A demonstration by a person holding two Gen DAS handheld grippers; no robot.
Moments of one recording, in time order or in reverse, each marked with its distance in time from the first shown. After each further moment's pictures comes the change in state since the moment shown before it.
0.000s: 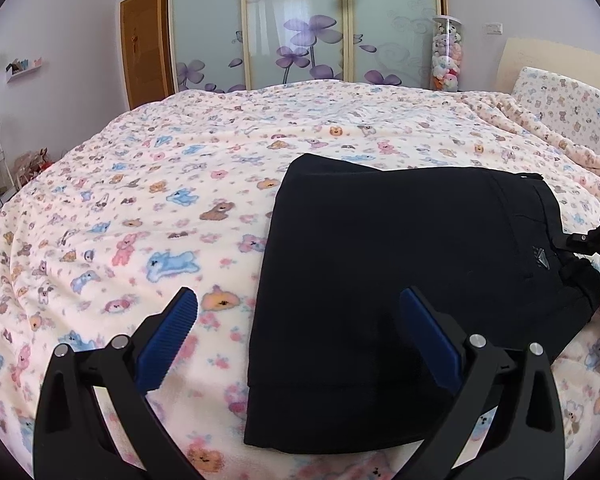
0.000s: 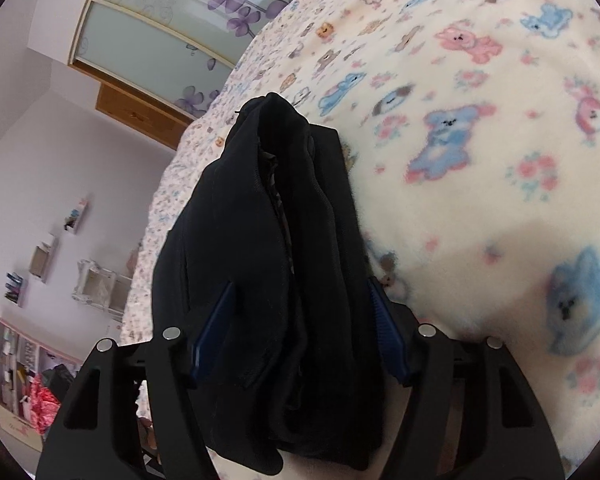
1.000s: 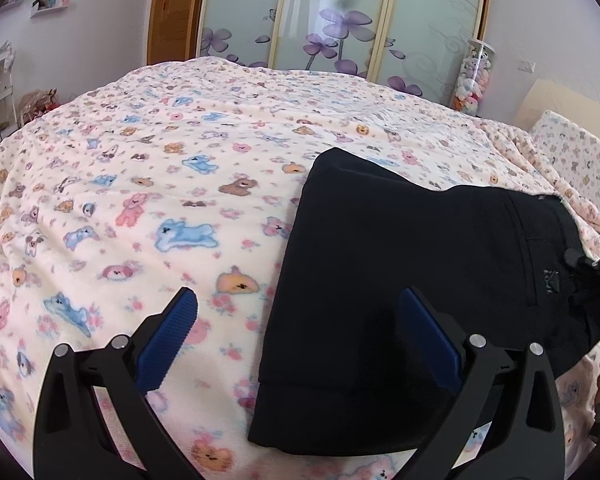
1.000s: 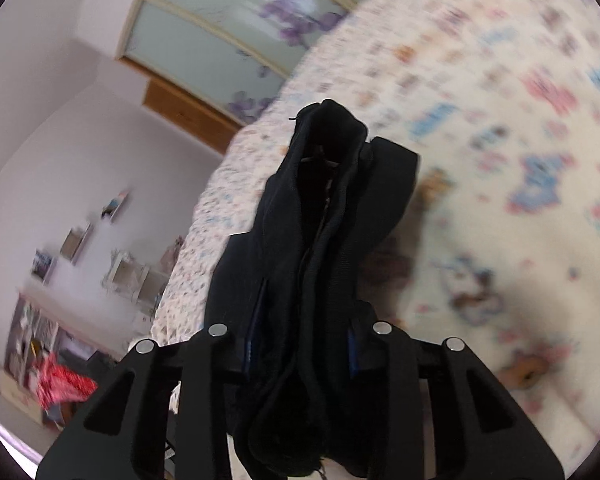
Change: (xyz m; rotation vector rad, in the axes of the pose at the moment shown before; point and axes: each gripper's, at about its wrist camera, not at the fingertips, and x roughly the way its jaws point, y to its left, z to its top) left arm 0.006 0.033 -0.001 -0.197 0.048 -0.043; right arm -0.009 0.054 -0.003 -0.144 -0.056 0.123
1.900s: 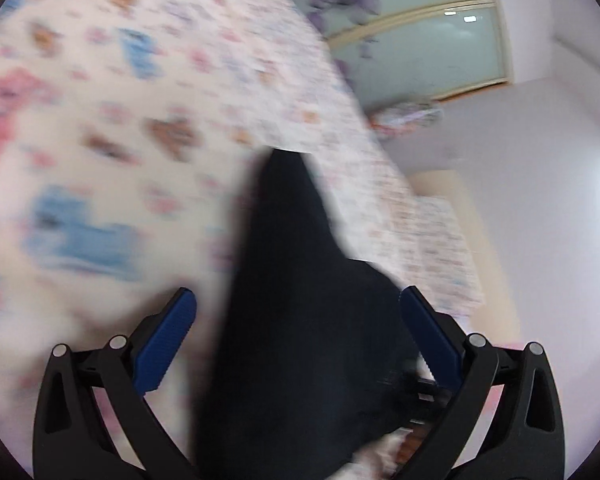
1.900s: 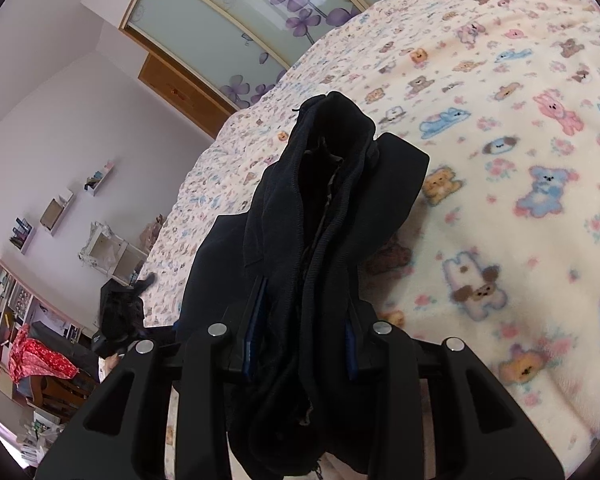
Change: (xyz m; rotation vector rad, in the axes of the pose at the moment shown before) left arm 0.091 0.077 0.046 -0.550 0.276 -0.793; right arm 0.009 0.007 -0.004 -0.055 0.038 -0.082
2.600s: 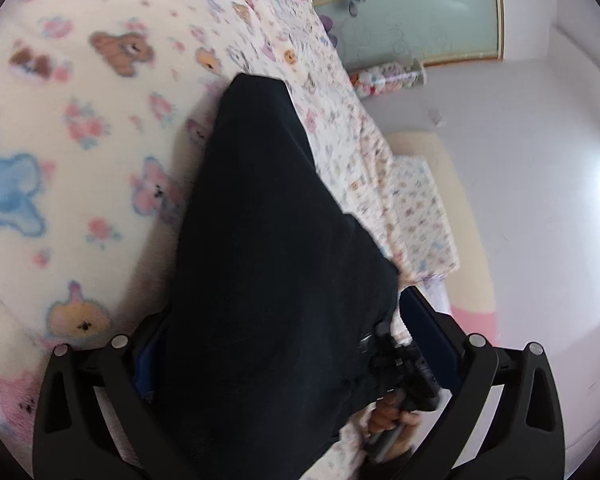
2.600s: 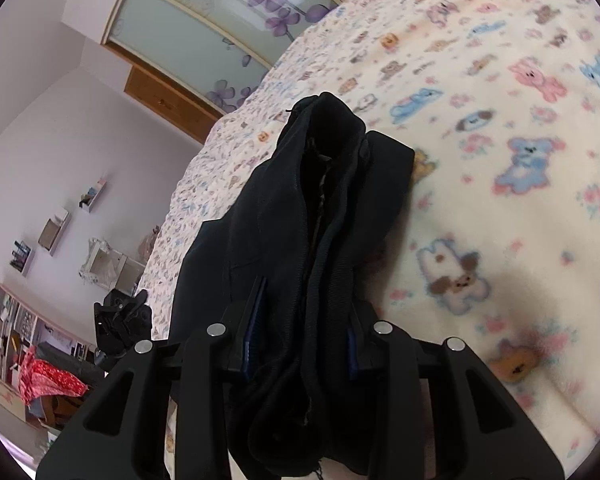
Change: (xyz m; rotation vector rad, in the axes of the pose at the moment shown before) left arm 0.032 0.004 -0.011 -0.052 0.148 -0.042; right arm 0.001 -0.020 -0.004 0.085 0.005 -0.009
